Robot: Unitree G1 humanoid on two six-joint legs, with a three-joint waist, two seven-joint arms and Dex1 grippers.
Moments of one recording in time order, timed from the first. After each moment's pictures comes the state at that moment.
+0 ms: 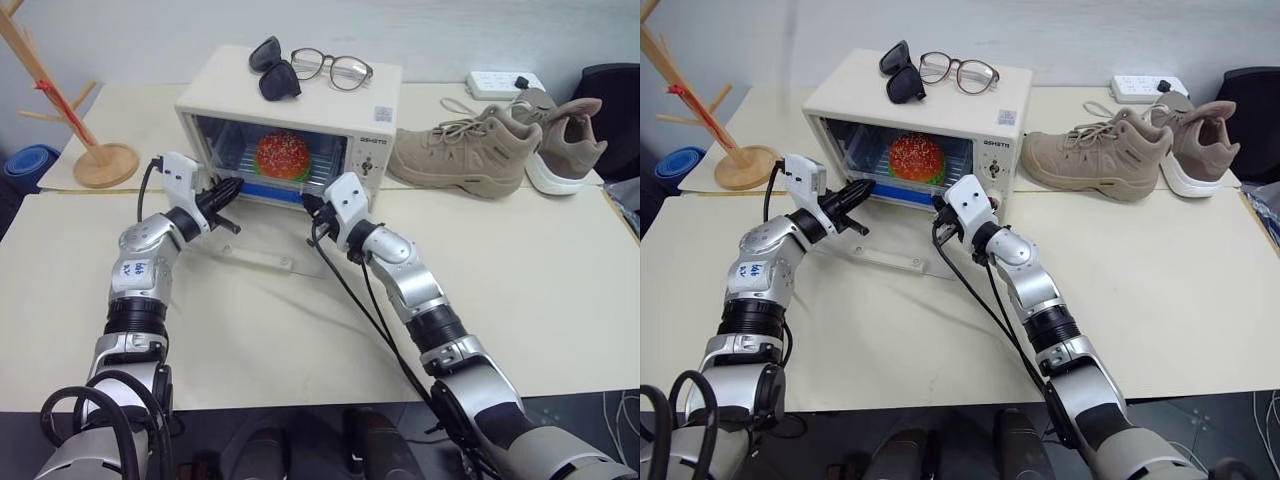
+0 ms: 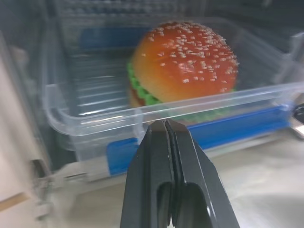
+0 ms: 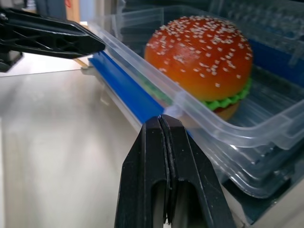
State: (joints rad) left arm -0.73 0.48 0.18 0.53 -0.32 0.16 -0.66; right arm -0.79 -0.06 0.19 0.43 0.10 0.04 0.51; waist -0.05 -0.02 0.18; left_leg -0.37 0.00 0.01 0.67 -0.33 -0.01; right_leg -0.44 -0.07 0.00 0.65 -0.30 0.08
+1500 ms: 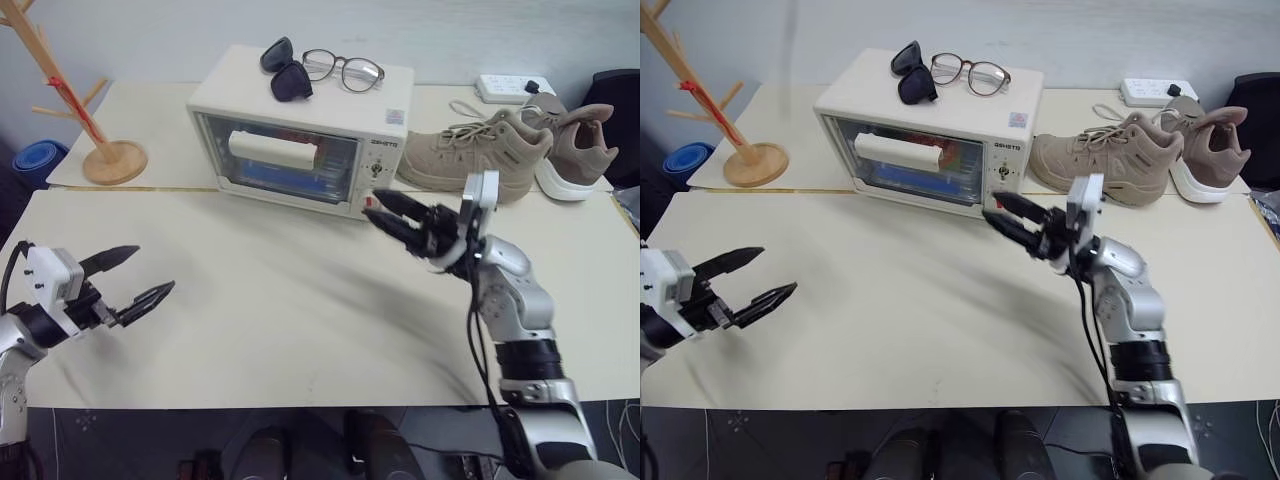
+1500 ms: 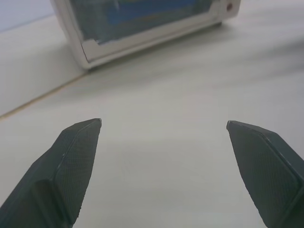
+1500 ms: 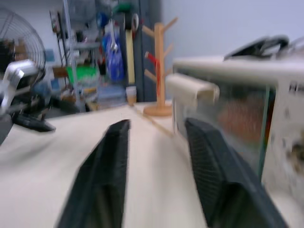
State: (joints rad) left arm 0.10 0.78 0.54 -0.06 -0.48 0.11 -0.99; right arm -0.49 -0.48 -0.04 0.08 0.58 0.11 1.20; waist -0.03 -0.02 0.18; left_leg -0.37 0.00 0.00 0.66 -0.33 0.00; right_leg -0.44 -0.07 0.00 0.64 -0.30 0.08
